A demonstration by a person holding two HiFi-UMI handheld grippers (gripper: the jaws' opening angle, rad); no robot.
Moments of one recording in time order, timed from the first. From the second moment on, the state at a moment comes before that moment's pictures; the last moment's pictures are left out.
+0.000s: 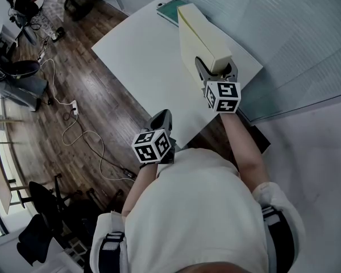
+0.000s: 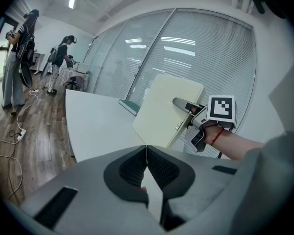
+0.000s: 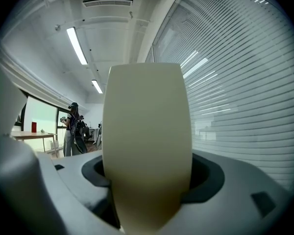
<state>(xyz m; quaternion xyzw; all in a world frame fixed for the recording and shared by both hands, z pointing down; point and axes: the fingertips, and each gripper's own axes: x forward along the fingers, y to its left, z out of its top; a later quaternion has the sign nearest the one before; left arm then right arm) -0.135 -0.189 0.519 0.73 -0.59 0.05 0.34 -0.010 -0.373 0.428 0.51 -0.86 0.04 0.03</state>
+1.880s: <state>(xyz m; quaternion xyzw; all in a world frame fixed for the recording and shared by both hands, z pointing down) -0.099 -0.110 0.506 0.75 -0.58 0.04 0.32 0.023 -0.230 0.418 0.48 -0.87 0.07 0.02</state>
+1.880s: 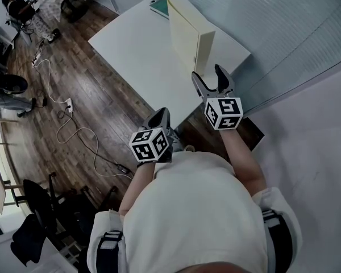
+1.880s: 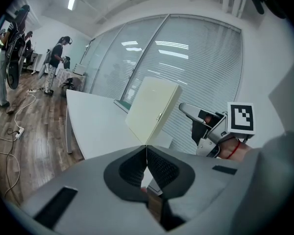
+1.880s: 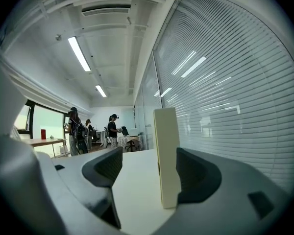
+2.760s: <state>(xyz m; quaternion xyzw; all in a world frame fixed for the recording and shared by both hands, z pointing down) -0.077 -0.105 0.491 0.77 -0.56 0.03 0.31 0.059 -0.154 0.443 0.48 -0.87 0.11 0.03</state>
